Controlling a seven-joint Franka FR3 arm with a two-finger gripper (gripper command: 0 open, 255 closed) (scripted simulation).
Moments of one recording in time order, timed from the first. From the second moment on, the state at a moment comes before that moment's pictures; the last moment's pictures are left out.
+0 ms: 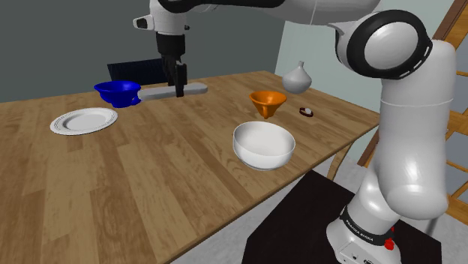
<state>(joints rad) 0.28 0.36 0.18 -1.24 -0.08 1.60 -0.92</state>
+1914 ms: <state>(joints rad) -0.08 -0.10 -0.12 -1.83 -0.02 1.75 -1.57</state>
